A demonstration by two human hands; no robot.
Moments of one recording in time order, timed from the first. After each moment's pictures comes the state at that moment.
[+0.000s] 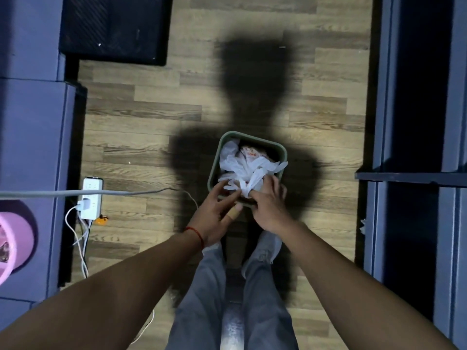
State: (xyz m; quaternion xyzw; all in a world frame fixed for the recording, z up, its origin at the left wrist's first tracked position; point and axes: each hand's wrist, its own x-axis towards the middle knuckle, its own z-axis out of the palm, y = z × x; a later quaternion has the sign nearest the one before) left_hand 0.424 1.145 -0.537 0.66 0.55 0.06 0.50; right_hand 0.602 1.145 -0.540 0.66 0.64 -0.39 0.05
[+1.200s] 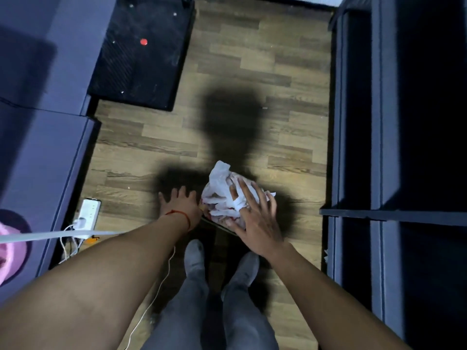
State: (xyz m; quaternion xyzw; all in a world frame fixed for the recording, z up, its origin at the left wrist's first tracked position) left_hand 0.406 1.221 -0.408 0.66 0.64 -0.28 0.28; right_hand 0.607 1.154 -0.395 0.63 0.75 -0.19 -0.03
